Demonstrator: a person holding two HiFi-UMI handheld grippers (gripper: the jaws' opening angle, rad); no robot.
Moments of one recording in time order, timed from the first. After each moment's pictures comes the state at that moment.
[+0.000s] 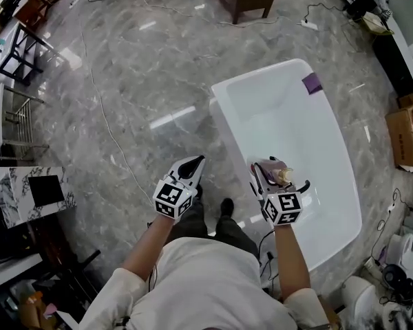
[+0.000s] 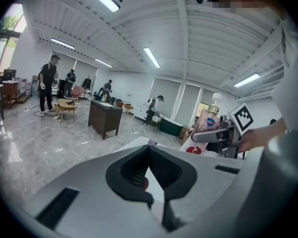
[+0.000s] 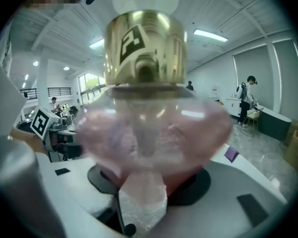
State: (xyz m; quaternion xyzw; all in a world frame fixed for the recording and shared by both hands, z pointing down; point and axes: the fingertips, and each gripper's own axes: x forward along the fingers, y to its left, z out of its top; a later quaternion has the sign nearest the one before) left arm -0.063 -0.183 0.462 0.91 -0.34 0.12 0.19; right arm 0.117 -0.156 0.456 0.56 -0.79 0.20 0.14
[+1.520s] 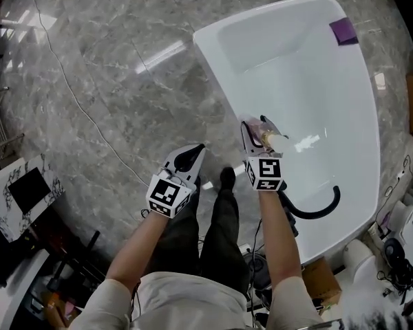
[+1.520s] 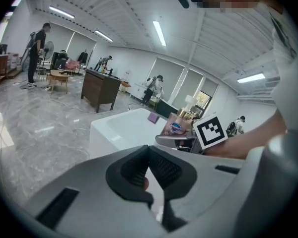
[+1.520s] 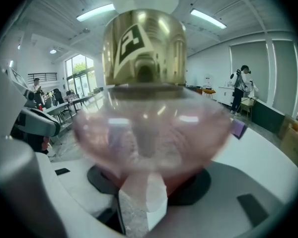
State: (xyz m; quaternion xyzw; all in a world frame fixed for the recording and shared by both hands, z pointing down) left arm -0.001 -0.280 0.761 0.90 -0.28 0.19 0.27; right arm 0.143 -0.317 0.815 0.59 -0.74 0.22 0.21
